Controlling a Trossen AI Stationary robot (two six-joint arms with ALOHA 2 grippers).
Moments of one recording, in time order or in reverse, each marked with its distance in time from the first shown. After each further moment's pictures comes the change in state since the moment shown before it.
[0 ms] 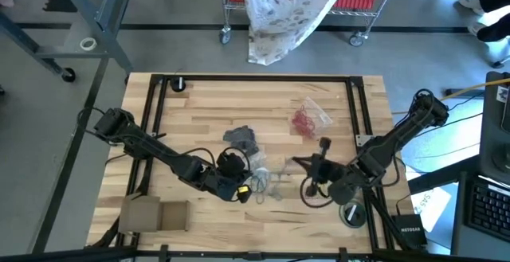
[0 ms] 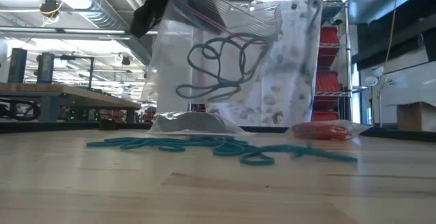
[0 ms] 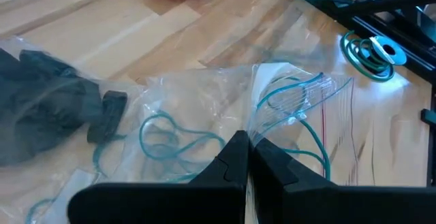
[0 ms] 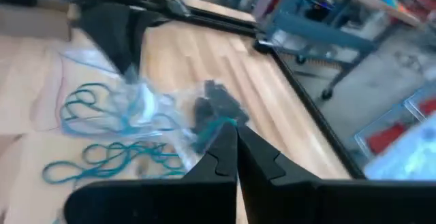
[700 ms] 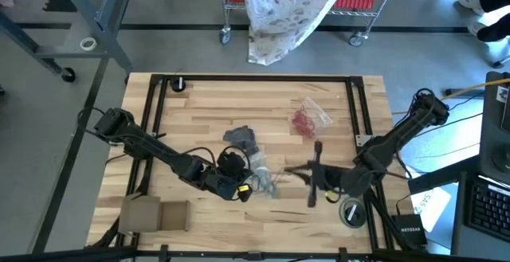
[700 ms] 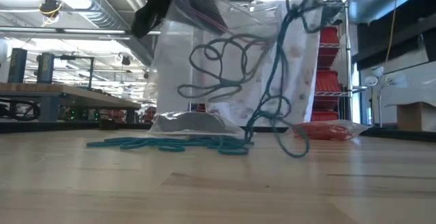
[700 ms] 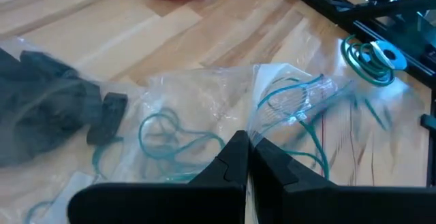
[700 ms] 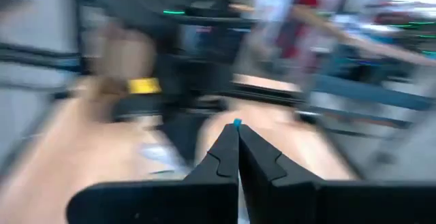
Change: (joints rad) left arm 0.004 0.000 0.000 0.006 0.000 -0.007; right arm 0.016 -0.010 0.000 0.452 -0.087 -0.329
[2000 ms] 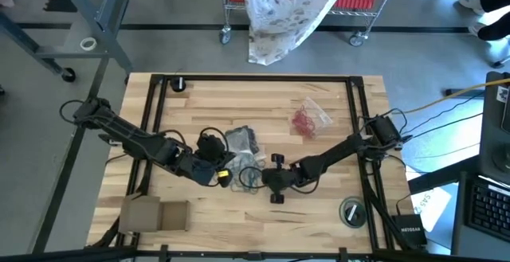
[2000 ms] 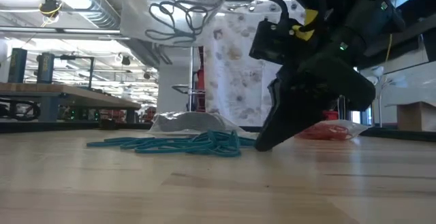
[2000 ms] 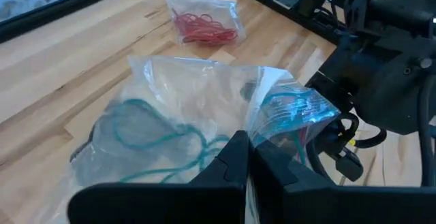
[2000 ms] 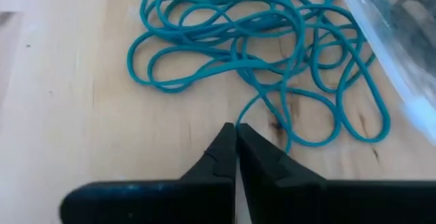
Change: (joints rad) left arm -0.001 -0.280 0.000 -0.293 -0.076 0.070; right arm -0.323 0.637 0.003 -0.027 -0.642 0.313
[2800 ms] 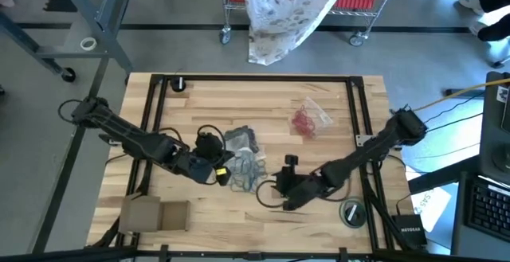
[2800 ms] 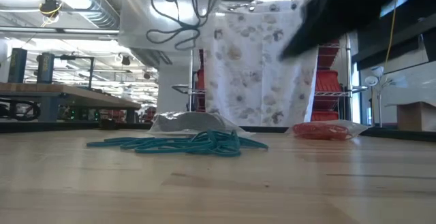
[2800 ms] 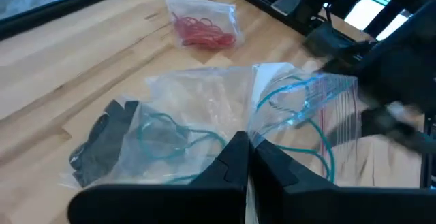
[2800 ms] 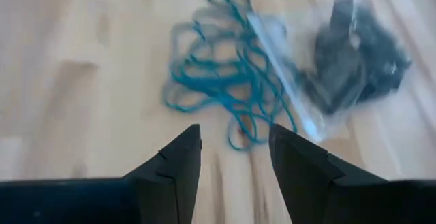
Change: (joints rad) left arm 0.003 -0.025 0.000 -0.006 0.007 -0.015; right arm 0.153 -0.235 0.023 -0.194 0.284 0.024
